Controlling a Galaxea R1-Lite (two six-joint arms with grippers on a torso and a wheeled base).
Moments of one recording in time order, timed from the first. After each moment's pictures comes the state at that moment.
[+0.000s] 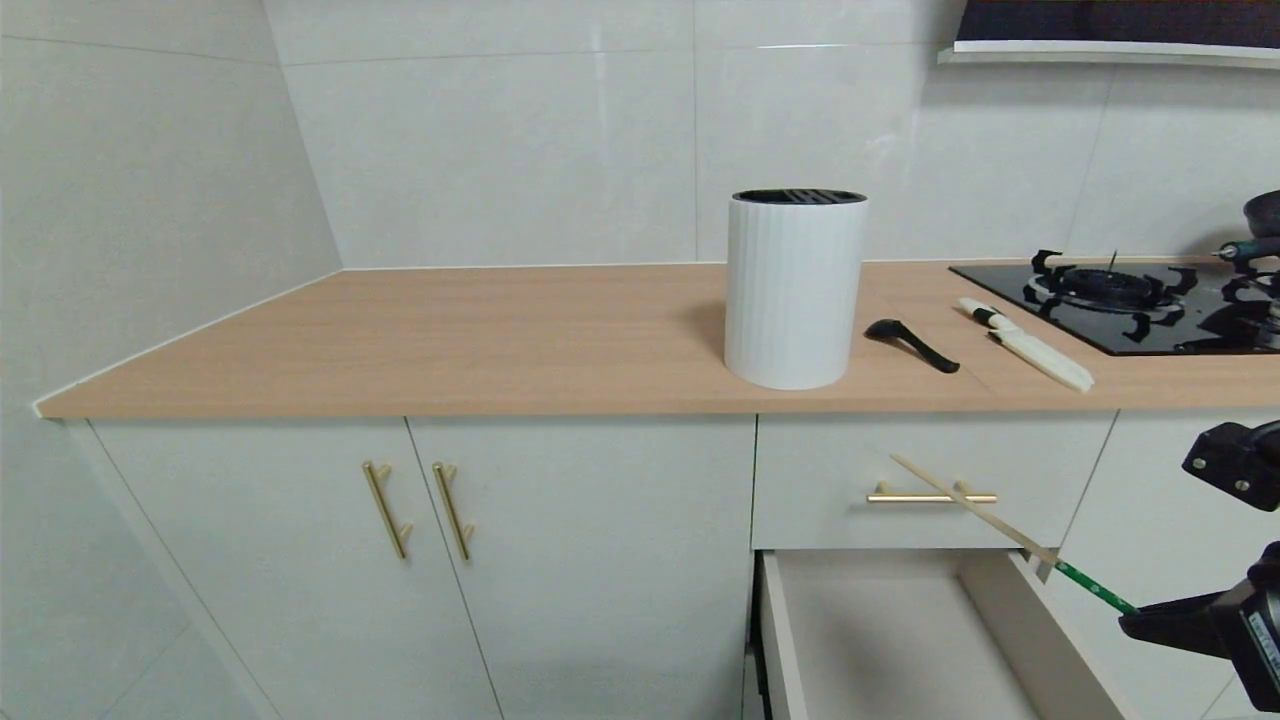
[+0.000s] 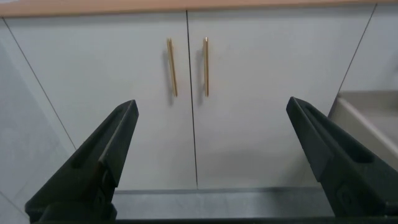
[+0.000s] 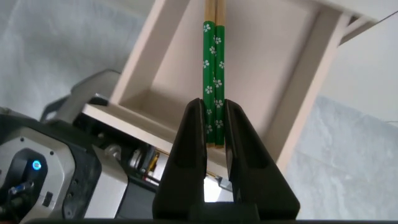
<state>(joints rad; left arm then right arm) 0.01 0.00 0.00 0.00 -0.03 0.01 0.19 1.21 -0.76 0.43 0.16 -0.13</state>
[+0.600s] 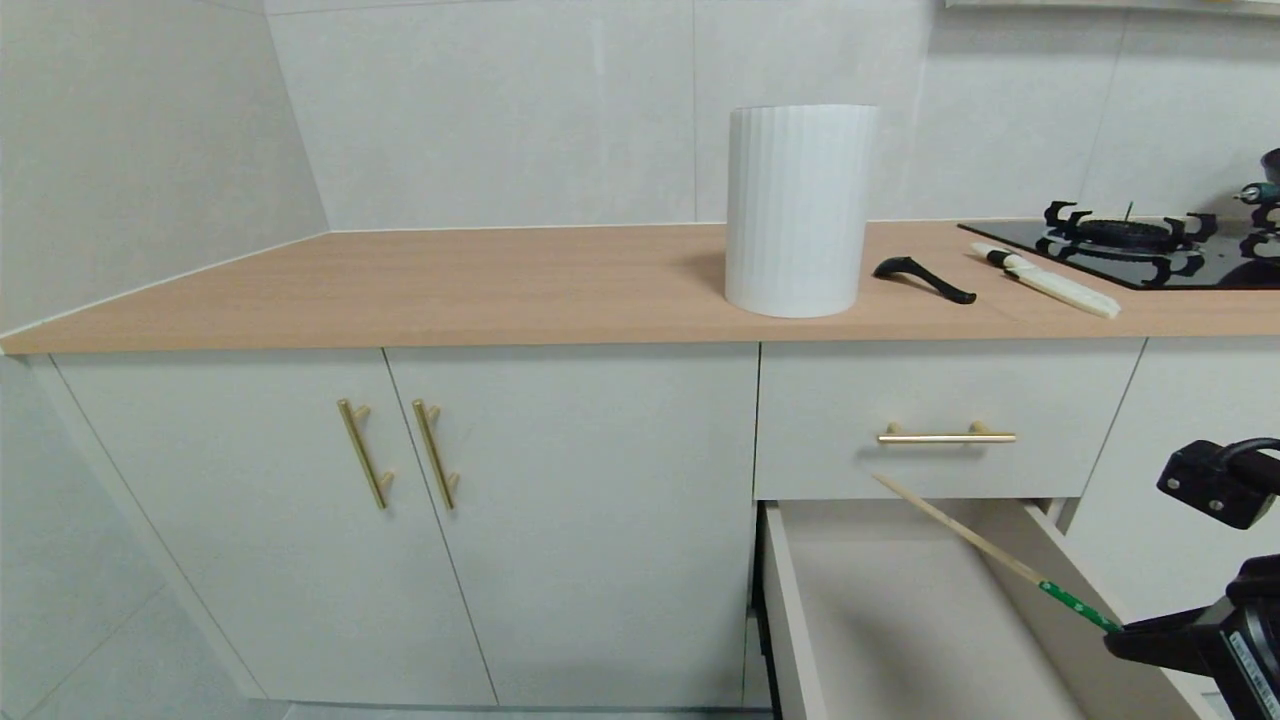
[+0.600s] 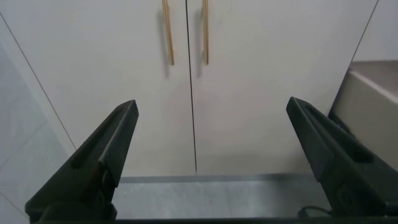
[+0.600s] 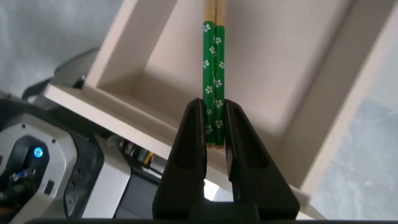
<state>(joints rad) 0.01 0.00 0.00 0.00 -0.03 0.01 0.23 1.23 -0.73 0.42 0.17 -0.13</state>
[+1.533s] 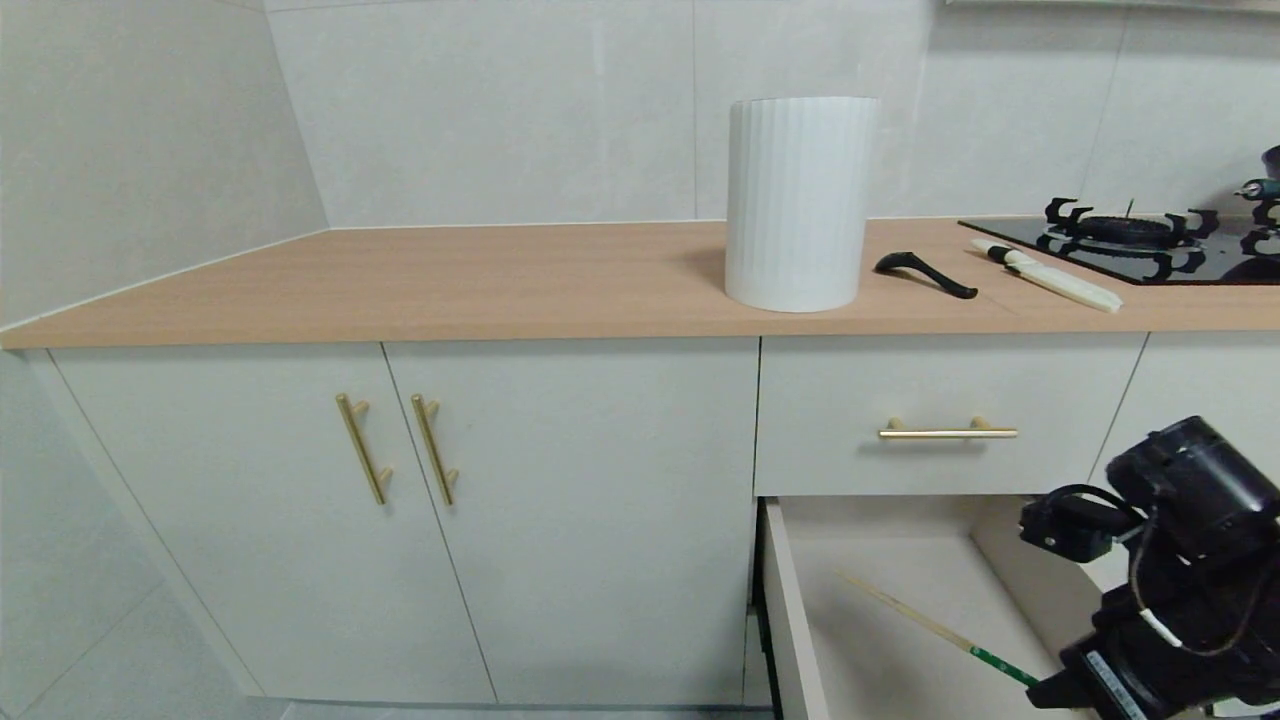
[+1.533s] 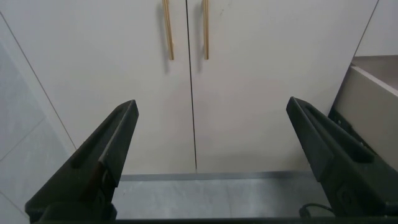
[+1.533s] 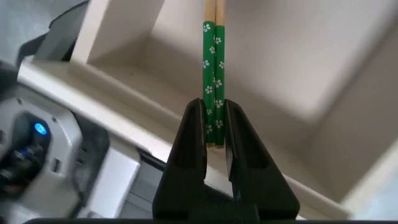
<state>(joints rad) 0.01 0.00 0.00 0.00 -0.03 0.01 0.34 1.54 -0.76 0.41 0.17 -0.02</state>
